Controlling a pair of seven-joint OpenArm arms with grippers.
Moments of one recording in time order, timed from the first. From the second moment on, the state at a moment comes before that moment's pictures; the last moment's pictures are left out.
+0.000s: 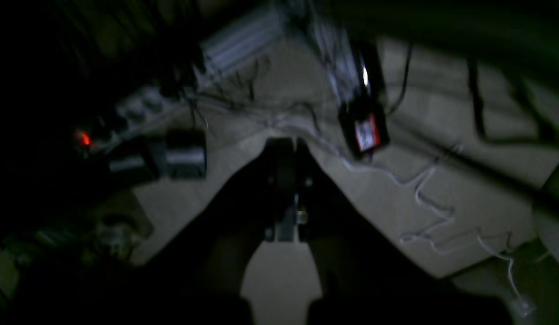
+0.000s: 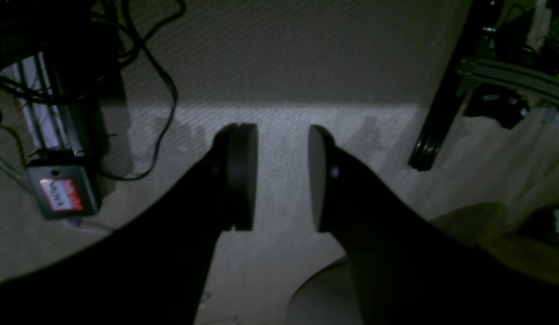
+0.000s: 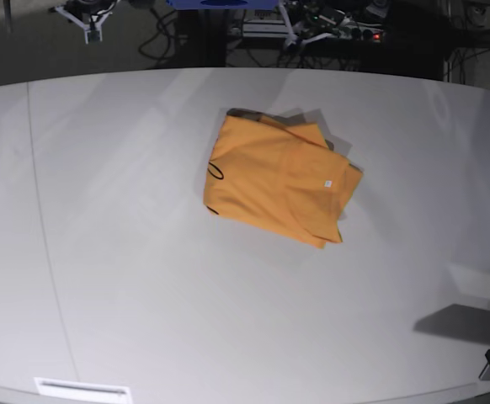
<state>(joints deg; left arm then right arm) 5.2 -4.9 -1.5 9.4 24.8 -17.4 -3.8 -8.9 8.5 -29.0 3.1 24.5 -10.8 17.7</state>
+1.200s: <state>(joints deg) 5.8 -3.8 -1.5 9.1 25.0 -17.8 -2.8 -8.9 8.1 -29.0 3.5 24.4 -9.8 17.8</state>
